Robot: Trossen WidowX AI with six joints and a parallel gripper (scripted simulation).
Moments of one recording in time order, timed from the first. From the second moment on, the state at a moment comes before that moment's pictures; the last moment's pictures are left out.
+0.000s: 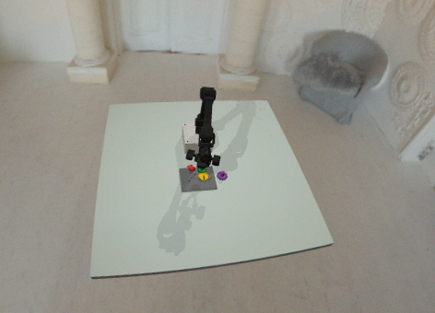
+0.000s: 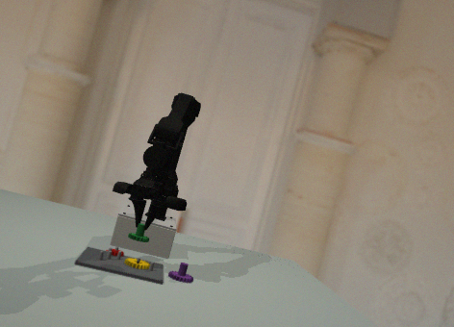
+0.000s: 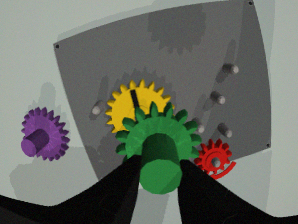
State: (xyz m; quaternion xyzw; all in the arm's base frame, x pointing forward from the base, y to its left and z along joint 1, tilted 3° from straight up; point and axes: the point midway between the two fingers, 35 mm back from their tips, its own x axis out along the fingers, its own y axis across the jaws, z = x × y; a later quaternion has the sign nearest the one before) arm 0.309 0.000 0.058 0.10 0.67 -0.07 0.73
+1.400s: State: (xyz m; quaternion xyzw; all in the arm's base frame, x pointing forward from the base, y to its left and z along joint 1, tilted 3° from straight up) arm 0.298 -0.039 0.045 0.10 0.67 -0.07 0.73
